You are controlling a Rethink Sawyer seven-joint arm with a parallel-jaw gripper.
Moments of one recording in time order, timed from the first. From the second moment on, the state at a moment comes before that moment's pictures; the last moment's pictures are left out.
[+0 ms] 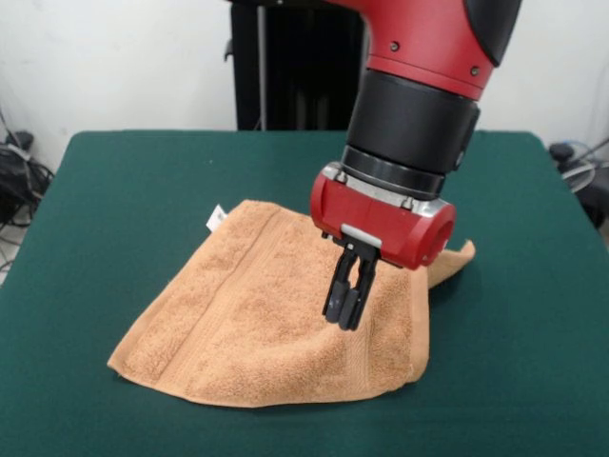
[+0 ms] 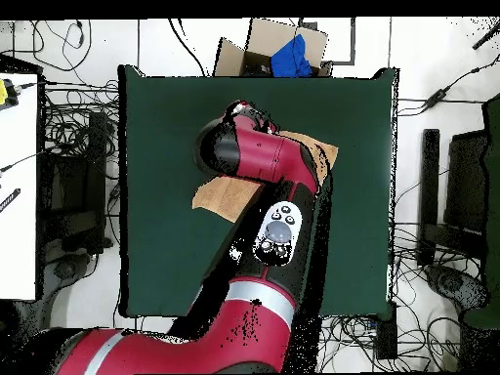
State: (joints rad) arm 0.04 -0.39 -0.33 1.28 0.19 0.27 2.21
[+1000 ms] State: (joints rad) arm 0.06 -0.35 -0.33 1.26 0.19 0.27 2.21
